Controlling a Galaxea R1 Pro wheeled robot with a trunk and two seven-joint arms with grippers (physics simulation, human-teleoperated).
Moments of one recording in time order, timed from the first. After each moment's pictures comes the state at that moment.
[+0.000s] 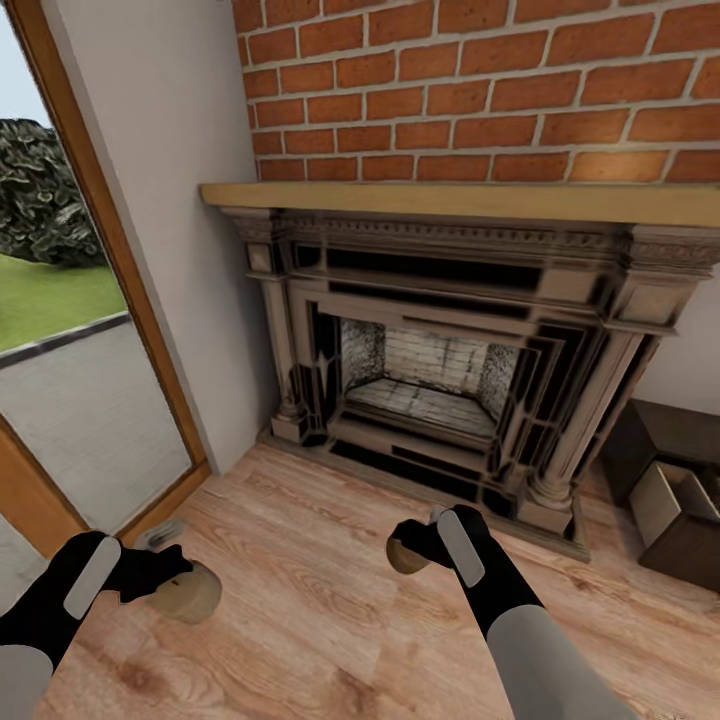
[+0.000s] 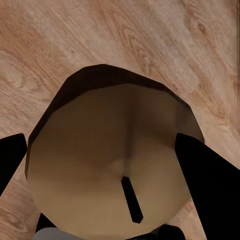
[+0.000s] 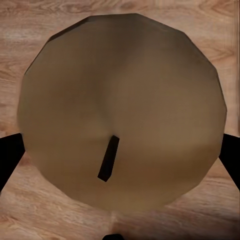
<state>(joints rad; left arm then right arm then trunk) -0.57 0.32 0.08 -0.83 0.60 0.98 0.02 -0.67 0.17 0.01 -0.79 -0.60 0.77 -0.42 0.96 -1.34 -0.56</state>
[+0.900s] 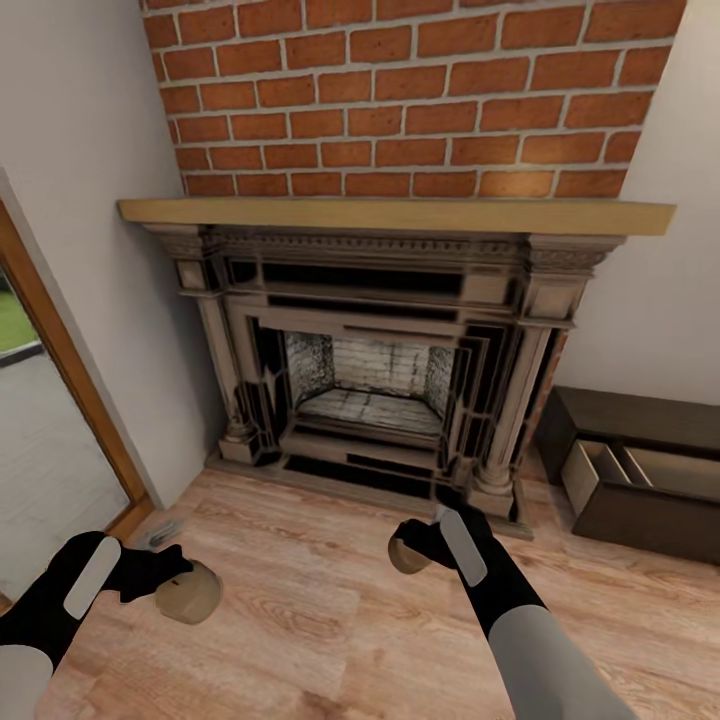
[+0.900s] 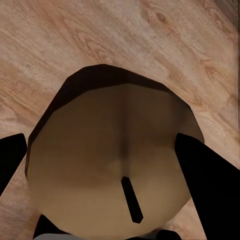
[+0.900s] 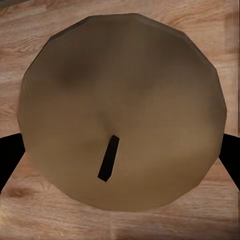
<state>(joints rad) -0.57 0.32 0.08 -0.83 0.60 0.98 0.02 -0.67 0.16 -0.01 -0.79 -0.60 0.76 -0.42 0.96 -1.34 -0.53</state>
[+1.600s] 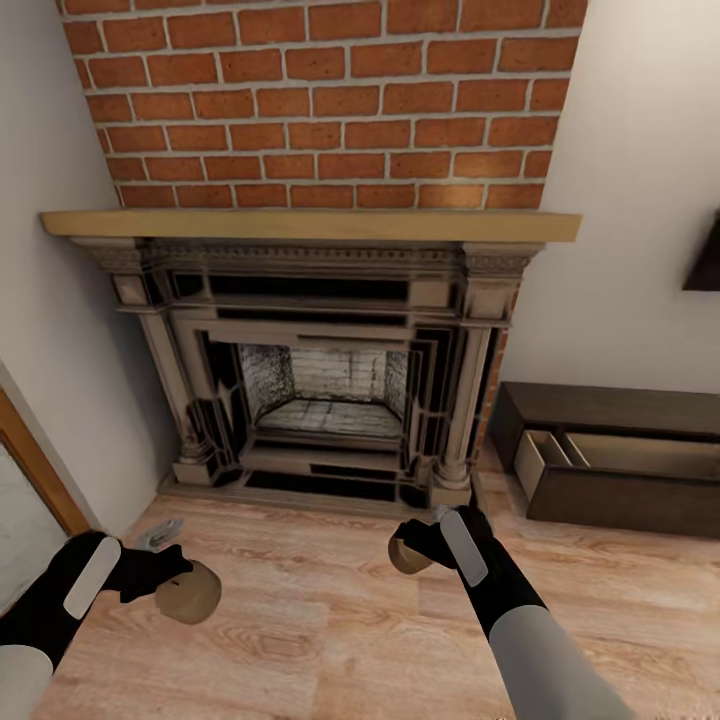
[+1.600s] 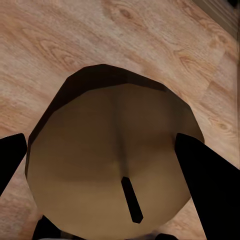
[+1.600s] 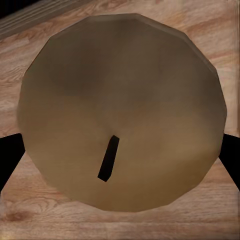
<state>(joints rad) -0.57 0.32 0.08 -0.83 0.60 0.98 0.02 -0.67 0.16 -0.01 -0.79 -0.60 0.76 -0.42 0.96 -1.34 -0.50</state>
